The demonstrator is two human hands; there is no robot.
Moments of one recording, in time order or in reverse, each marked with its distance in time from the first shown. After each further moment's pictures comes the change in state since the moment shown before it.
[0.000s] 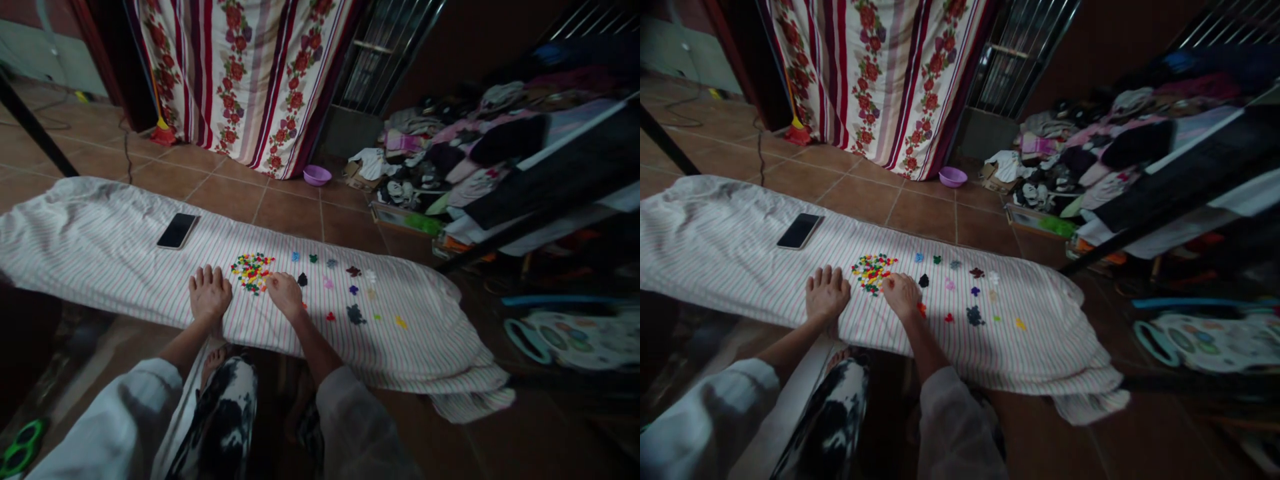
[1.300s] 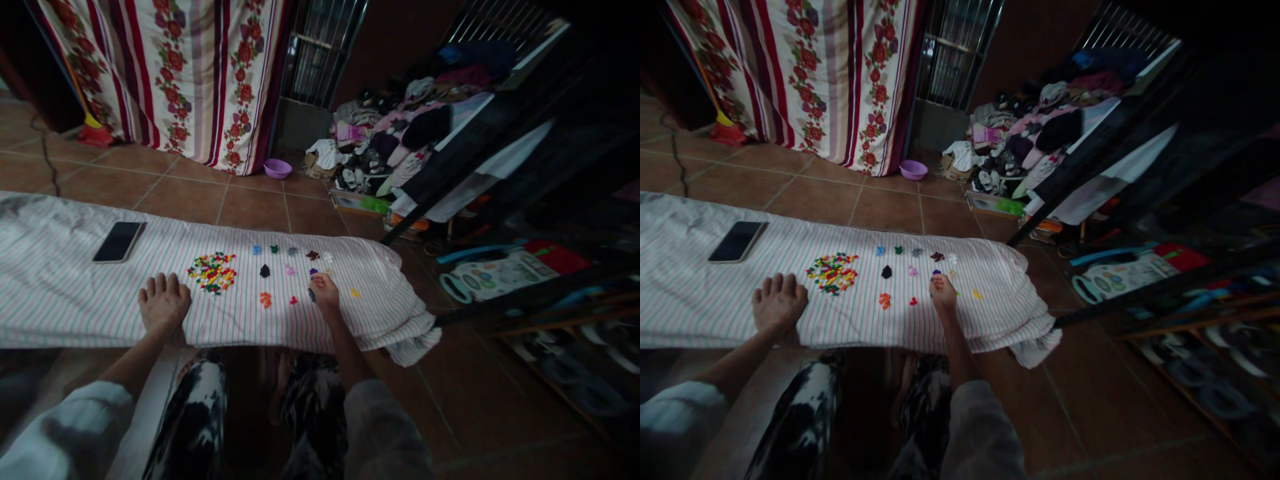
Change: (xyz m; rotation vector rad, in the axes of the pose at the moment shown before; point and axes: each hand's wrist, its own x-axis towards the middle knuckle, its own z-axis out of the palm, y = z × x) left_hand 0.000 0.005 -0.017 0.054 -0.051 0.025; right_hand -0.062 0.195 -0.041 0.634 0.535 0.344
